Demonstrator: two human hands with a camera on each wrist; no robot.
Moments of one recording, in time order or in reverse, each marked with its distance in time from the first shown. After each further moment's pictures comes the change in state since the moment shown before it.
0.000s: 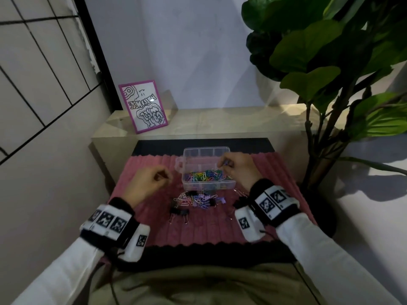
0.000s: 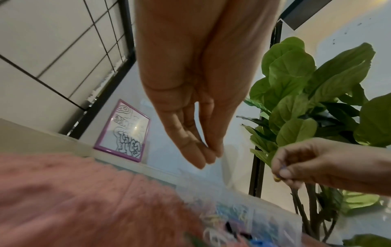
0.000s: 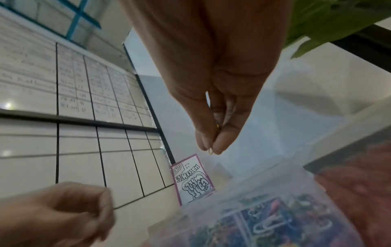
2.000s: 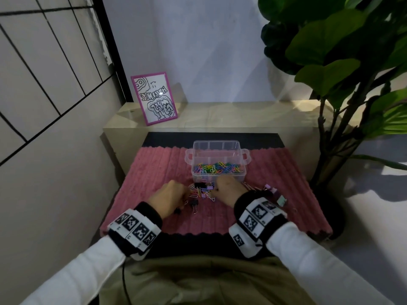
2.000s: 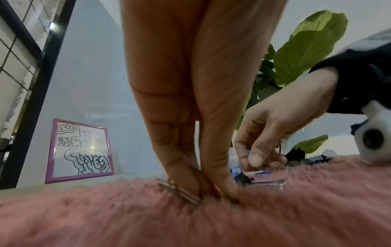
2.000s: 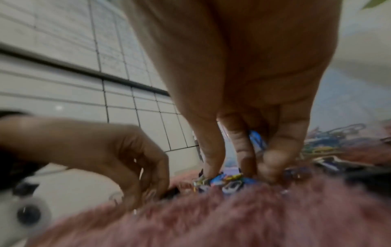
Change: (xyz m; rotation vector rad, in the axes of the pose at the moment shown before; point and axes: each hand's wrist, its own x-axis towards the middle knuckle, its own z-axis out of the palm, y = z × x) left_hand -0.028 0.005 0.035 0.258 -0.355 0.024; right_hand -0.031 -0.020 0.057 -0.437 -0.420 0.136
